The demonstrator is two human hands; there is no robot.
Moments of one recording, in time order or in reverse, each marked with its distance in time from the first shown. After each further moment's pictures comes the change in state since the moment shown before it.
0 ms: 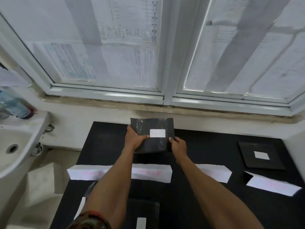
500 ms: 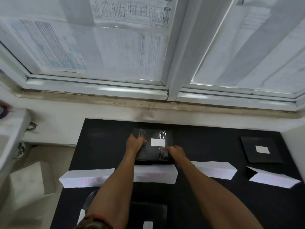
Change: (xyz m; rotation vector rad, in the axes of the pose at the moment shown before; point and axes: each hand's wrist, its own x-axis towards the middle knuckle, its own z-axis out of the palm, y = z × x) left_hand 0.068 -0.055 0.011 -0.138 -0.143 -0.205; right_hand 0.034 0.035 0.040 -0.154 -0.066 0.342
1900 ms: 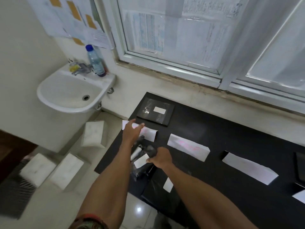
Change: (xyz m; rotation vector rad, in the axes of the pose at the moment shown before) left_hand -0.189 -0.125 -0.136 -0.053 0.510 0.145; right_hand -0.178 0.117 0.138 -0.856 -0.293 -0.550
